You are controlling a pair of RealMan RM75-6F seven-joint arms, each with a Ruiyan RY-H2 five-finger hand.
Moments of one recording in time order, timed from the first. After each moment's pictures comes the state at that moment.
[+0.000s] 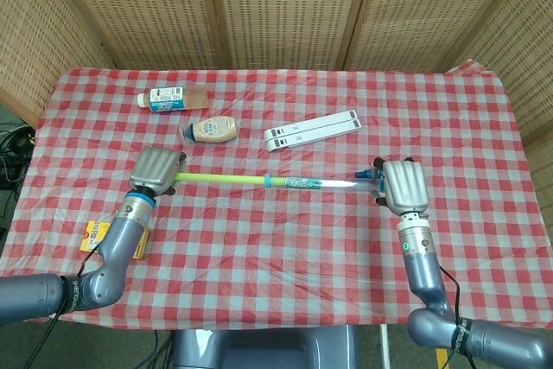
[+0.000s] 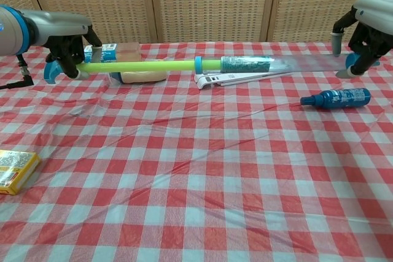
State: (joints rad) left arm -0.99 -1.33 -0.17 -1.75 0.45 1.07 0.77; right arm 0.60 -1.45 0.29 -1.68 -0.95 1.27 -0.58
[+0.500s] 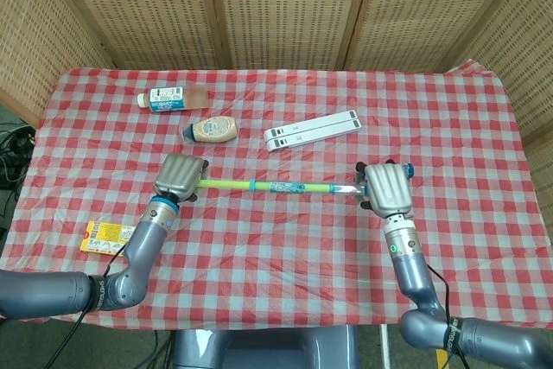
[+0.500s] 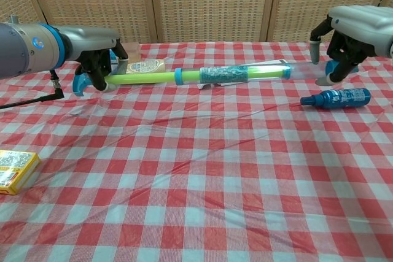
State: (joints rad) left arm -1.04 -1.45 -0.18 -1.68 0.43 1.07 0.78; right arm 0.64 -1.49 0.27 -1.67 -0.98 1.25 -0.60
